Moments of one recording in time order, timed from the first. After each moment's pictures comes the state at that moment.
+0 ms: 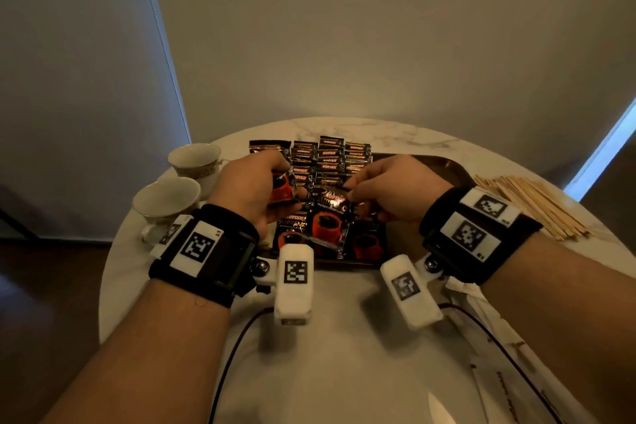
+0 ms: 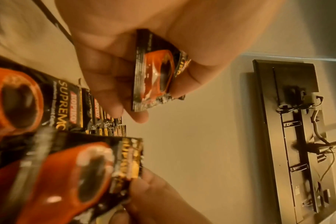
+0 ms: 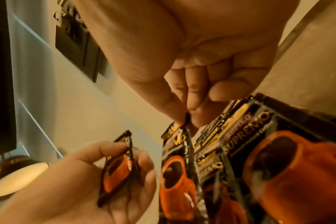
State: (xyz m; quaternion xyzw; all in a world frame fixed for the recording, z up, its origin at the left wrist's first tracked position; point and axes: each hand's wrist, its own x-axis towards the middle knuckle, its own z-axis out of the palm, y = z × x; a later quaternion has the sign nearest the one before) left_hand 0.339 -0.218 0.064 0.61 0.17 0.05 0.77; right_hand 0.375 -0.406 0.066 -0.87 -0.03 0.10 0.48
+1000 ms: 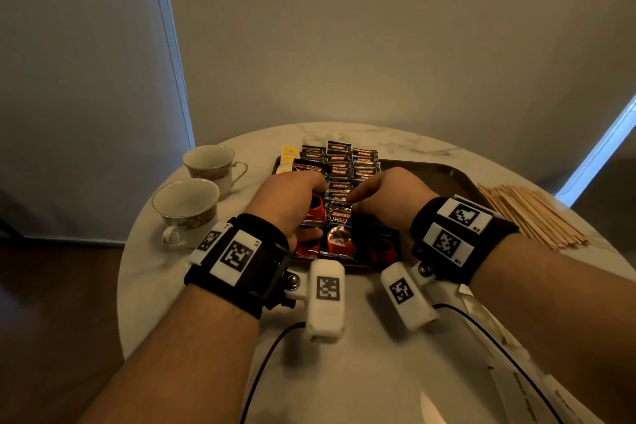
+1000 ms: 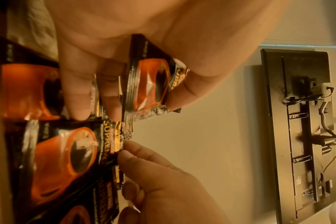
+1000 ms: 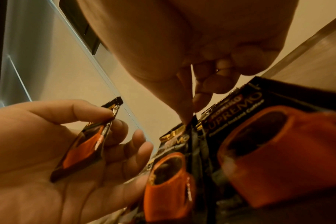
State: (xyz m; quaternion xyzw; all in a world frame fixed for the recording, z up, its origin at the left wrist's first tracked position) left_hand 0.332 -0.219 0.065 0.64 0.18 -0.05 0.75; right_hand 0.387 -0.379 0.054 -0.95 -0.04 0.05 0.32
